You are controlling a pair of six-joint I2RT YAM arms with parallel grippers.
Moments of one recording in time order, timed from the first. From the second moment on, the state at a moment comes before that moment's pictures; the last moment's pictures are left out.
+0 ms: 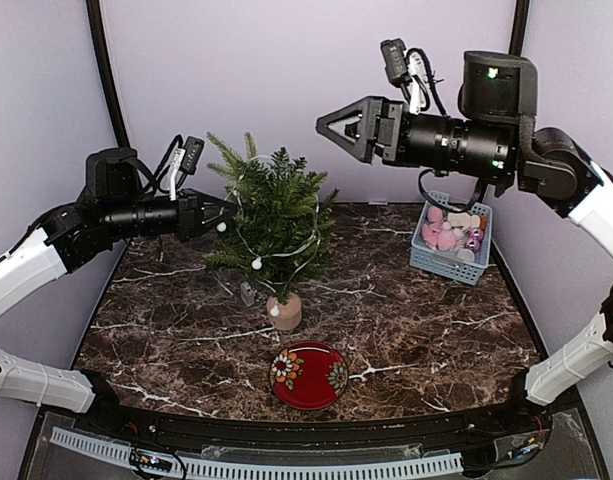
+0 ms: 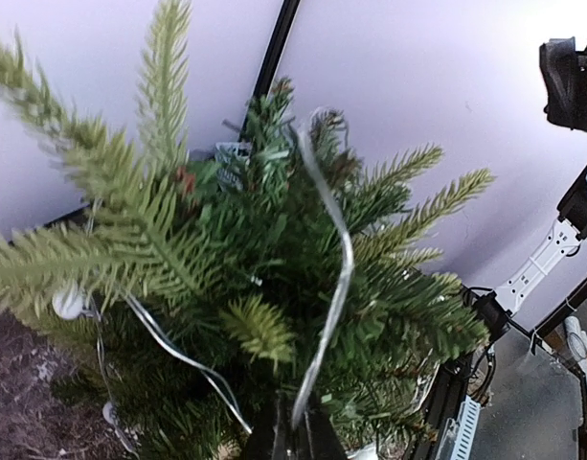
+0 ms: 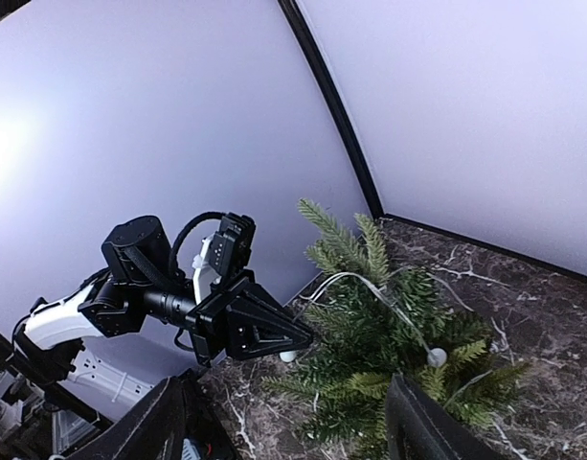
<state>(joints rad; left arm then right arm) -0.62 1.10 1.12 -0.27 0.43 -0.23 1.11 1.40 1.81 -0.53 0.07 0.43</state>
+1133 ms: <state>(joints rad) -0.21 1.05 1.01 -0.43 0.24 -0.12 0.24 1.63 1.44 -0.60 0.10 0.35</state>
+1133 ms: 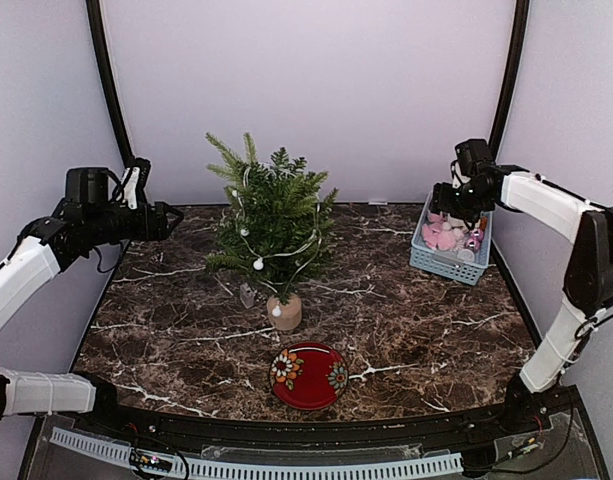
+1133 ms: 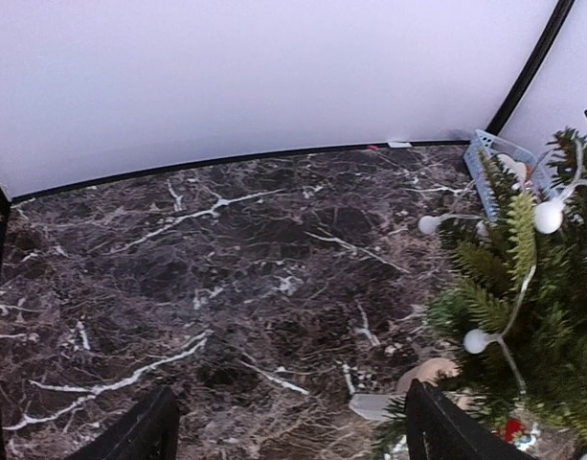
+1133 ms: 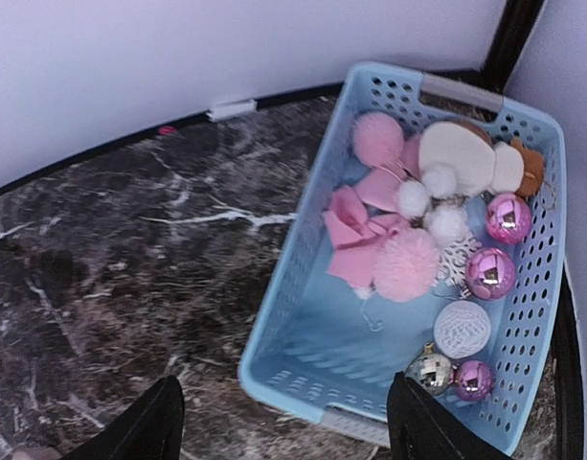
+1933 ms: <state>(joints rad) -0.21 1.02 0.83 -0.28 0.08 0.04 0.37 1.79 1.21 -0.64 -0.10 0.41</state>
